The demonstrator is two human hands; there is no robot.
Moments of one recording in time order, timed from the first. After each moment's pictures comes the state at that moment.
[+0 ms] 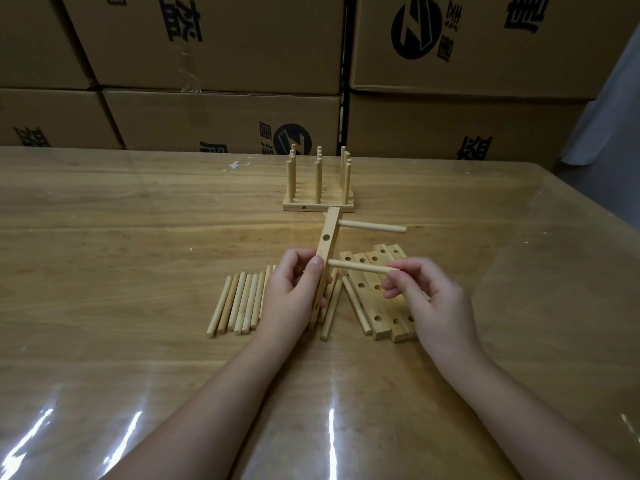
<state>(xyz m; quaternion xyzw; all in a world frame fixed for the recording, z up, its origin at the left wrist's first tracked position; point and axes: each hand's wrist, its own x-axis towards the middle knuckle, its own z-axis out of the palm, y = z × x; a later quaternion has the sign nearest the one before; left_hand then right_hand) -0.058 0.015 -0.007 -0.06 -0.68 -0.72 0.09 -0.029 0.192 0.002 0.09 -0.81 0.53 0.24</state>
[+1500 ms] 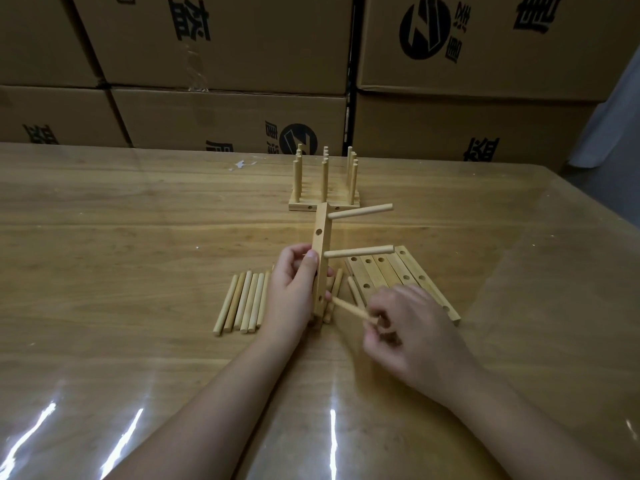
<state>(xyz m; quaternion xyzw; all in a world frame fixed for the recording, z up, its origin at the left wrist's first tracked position) -0.062 0.016 -0.001 0.00 -0.64 -0.77 0.08 -0.014 0.179 0.003 0.33 -0.87 0.22 0.28</state>
